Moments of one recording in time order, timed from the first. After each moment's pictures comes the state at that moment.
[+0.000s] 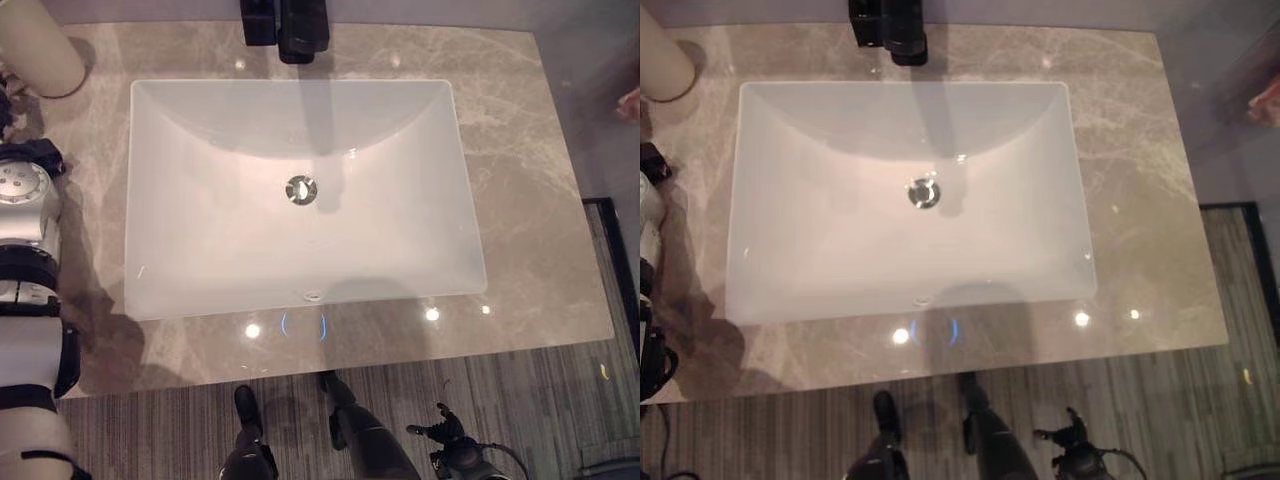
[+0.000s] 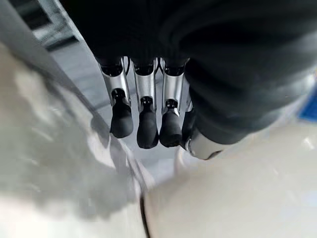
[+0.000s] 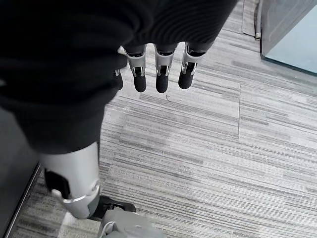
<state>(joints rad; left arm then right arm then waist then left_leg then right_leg) -1.06 0.93 -0.22 1.01 -0.43 -0.23 0.51 -0.12 -0.23 0.36 1.27 0.10 -0.11 -0.29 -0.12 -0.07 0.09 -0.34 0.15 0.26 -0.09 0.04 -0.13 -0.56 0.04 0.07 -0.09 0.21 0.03</state>
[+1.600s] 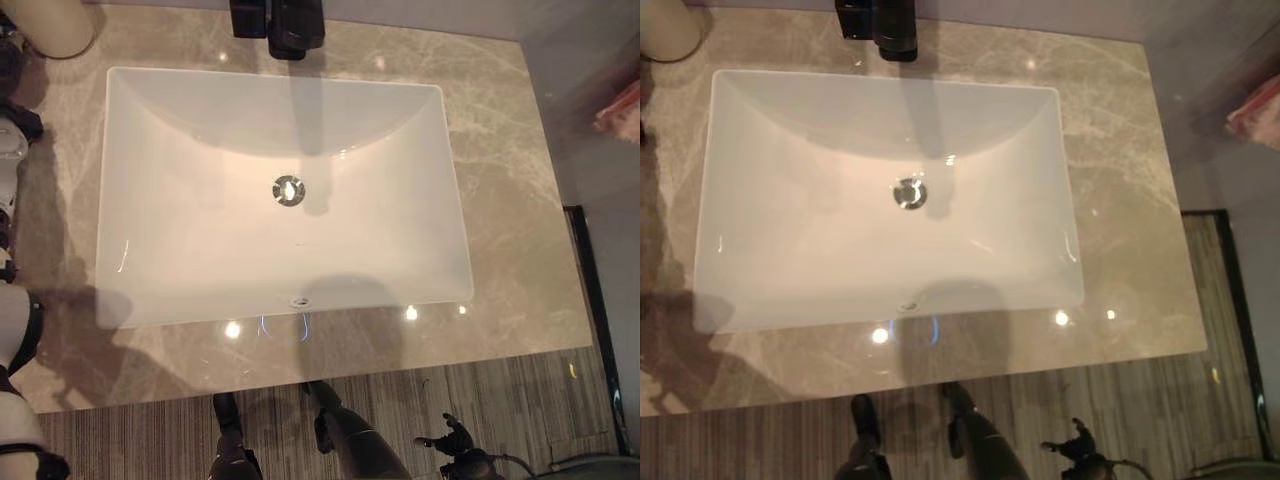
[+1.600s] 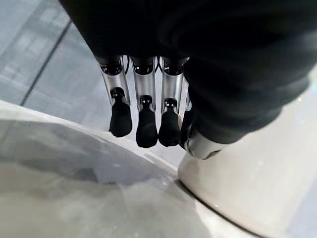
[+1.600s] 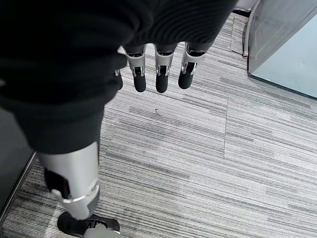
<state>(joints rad) -1.34 1.04 -0.65 1.09 -0.05 -0.14 0.38 -0.07 -0.27 0.38 1.27 0.11 -0.15 -0.24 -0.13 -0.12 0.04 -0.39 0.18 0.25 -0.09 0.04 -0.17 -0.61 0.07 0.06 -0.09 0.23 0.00</state>
